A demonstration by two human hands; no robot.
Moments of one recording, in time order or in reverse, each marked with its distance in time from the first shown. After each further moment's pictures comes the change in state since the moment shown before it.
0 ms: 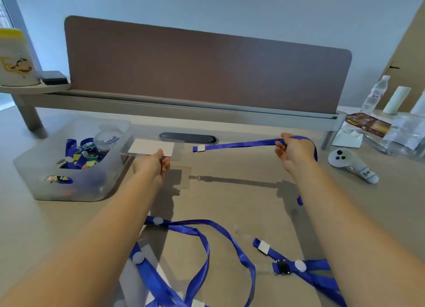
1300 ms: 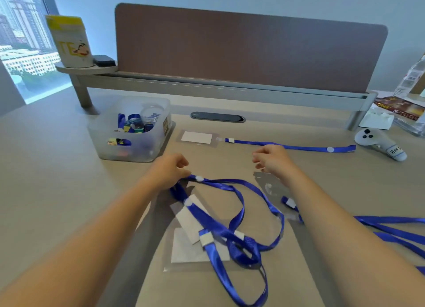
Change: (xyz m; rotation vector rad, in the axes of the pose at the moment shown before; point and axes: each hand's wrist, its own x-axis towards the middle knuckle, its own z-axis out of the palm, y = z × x) left_hand -0.059 -0.015 -0.102 1.325 -0.292 0.511; right_hand -0.099 0.075 0.012 -0.889 -0.456 -0.136
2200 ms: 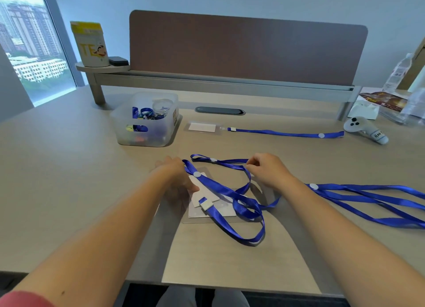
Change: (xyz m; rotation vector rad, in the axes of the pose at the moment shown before) left_hand -0.049 -0.008 0.008 0.433 -0.182 -0.269; right_hand -0.090 0.011 0.024 -0.486 -0.039 -0.172
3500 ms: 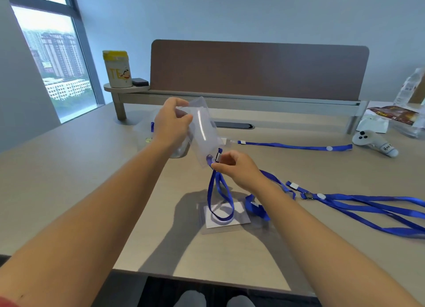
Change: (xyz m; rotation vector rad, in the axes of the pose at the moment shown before) left_hand -0.062 -0.002 -0.089 -0.973 0.729 0.353; right_hand -0.017 -0.068 0.014 0.456 -0.056 -0.195
